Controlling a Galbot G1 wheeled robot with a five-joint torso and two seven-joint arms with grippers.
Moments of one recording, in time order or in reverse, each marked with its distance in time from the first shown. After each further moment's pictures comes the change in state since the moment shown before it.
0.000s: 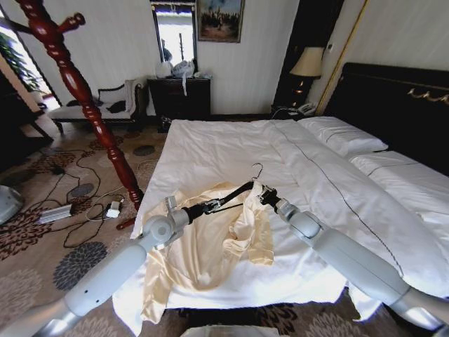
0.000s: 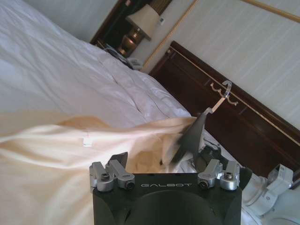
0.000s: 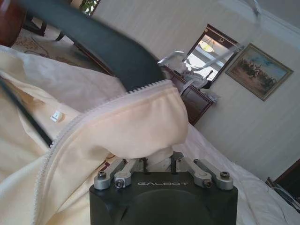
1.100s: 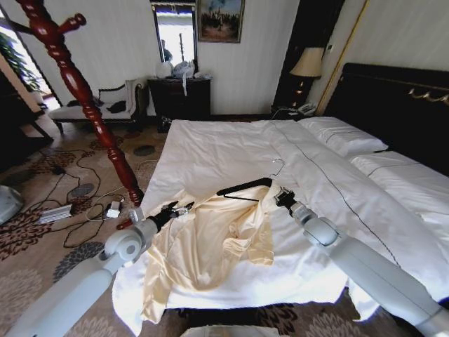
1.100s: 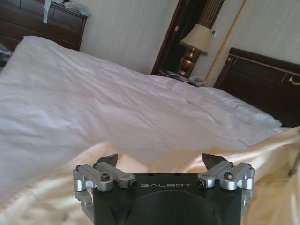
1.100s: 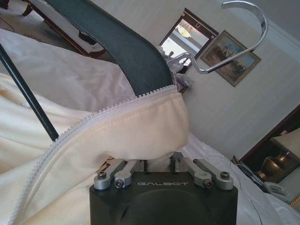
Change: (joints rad) left arm 0.234 0.155 -0.254 0.043 0.259 -0.099 0.020; right arm -0.176 -0.060 0.176 0.066 -0.021 -0.040 0.062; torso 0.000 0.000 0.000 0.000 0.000
